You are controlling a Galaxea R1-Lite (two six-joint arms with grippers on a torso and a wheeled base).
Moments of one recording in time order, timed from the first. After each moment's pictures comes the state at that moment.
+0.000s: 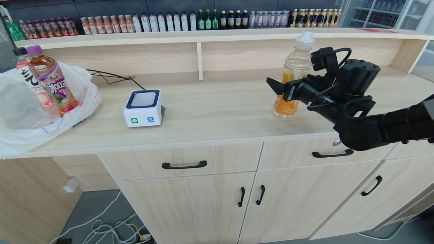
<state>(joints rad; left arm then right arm) 0.00 0.00 0.00 0.00 0.00 0.00 0.27 2.03 -1.32 -0.94 0.13 -0.07</state>
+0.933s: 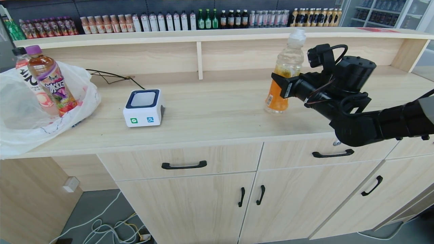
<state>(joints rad) 0.00 0.00 0.00 0.00 0.00 0.00 0.27 2.05 -1.38 -0.92 0.13 -0.07</state>
